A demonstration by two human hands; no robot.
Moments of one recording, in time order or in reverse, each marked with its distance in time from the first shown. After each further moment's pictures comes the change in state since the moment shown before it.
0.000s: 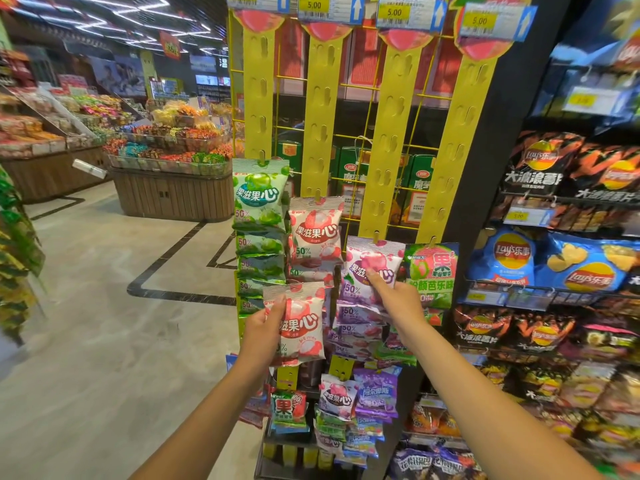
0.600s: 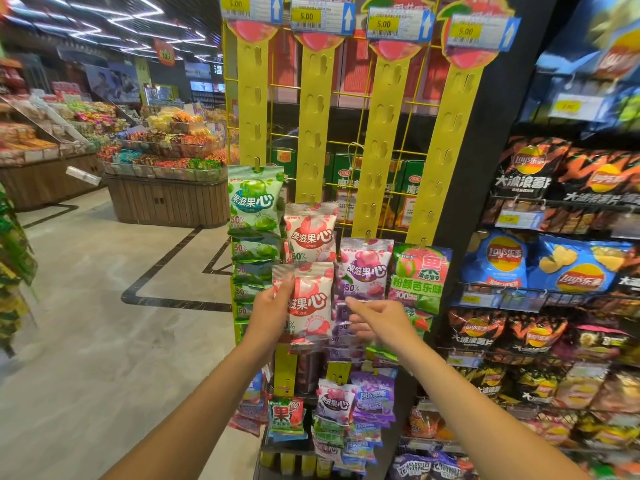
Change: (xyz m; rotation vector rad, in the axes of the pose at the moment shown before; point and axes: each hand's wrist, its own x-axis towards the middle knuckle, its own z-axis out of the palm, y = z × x) left_hand 0.007 0.043 0.020 0.034 -0.087 0.120; right_hand -0.036 0.004 0.001 0.034 -0.247 -0.024
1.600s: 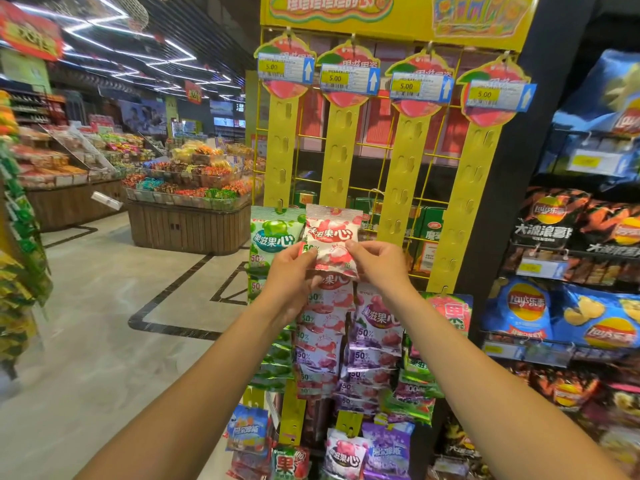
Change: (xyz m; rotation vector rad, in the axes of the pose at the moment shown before) left_hand 0.052 0.111 0.006 -0.420 -0.133 0.073; right_hand 0.060 -0.151 0.027 -0.055 0.188 -0.414
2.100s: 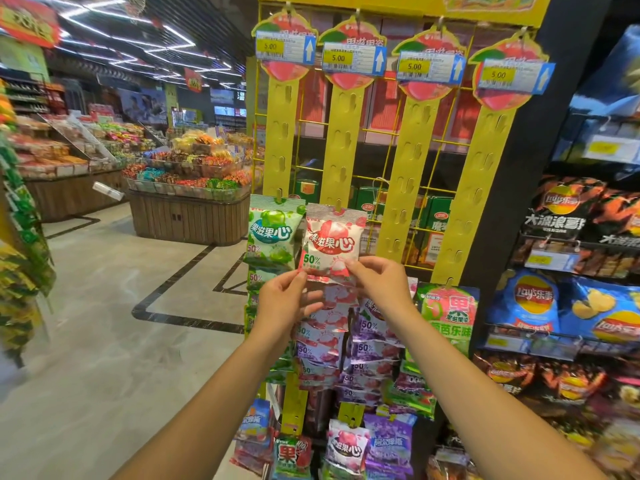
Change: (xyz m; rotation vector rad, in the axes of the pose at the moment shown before) left_hand -0.010 -0.054 -0.037 0.141 0.133 0.047; right_hand -0.014 0.047 0.008 0.059 -0.036 0.096
